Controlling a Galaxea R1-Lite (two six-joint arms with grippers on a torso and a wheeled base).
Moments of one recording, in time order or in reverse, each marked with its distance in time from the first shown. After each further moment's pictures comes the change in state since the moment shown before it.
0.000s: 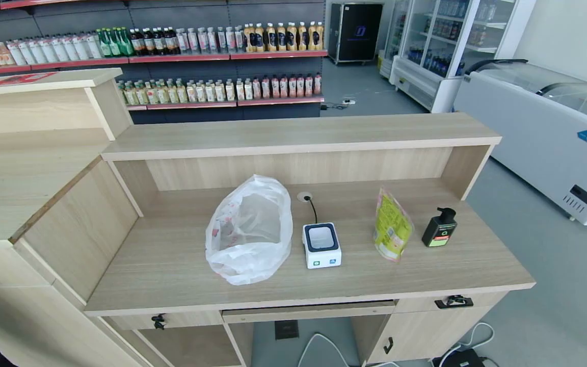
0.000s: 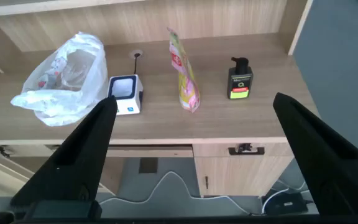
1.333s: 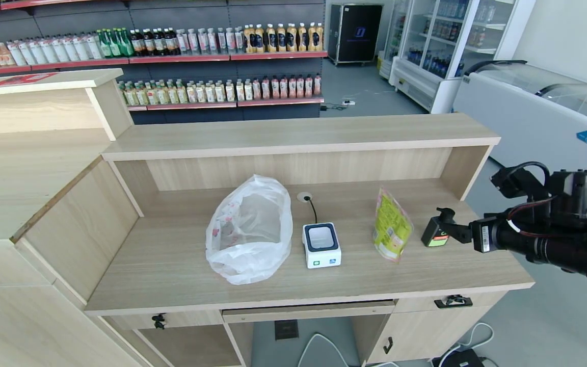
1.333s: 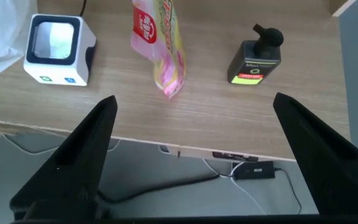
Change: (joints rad) left arm 0.000 0.000 0.000 0.000 0.000 0.000; right arm -0.071 1.087 -0.350 -0.348 0.082 -0.202
